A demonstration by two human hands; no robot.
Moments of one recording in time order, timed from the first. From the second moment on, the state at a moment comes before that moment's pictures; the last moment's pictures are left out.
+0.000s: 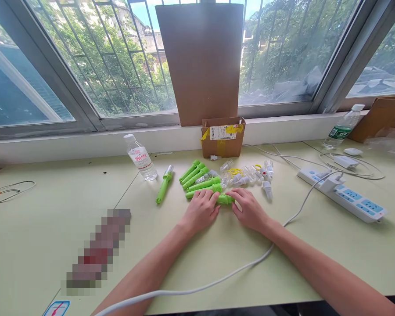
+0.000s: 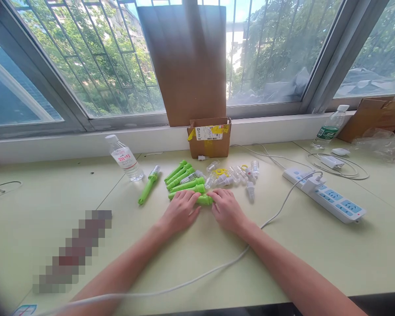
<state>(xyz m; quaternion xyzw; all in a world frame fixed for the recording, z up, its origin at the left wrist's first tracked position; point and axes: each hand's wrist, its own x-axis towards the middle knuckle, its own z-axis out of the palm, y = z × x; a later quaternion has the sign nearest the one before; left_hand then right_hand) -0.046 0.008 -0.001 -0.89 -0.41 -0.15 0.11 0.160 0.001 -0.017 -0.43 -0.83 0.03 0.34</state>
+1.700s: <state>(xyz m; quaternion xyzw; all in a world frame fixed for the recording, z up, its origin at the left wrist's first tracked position) -0.045 0.006 -0.003 -0.89 -0.43 -0.15 0.08 0.183 0.106 -0.013 -0.53 -0.79 -0.04 0.30</state>
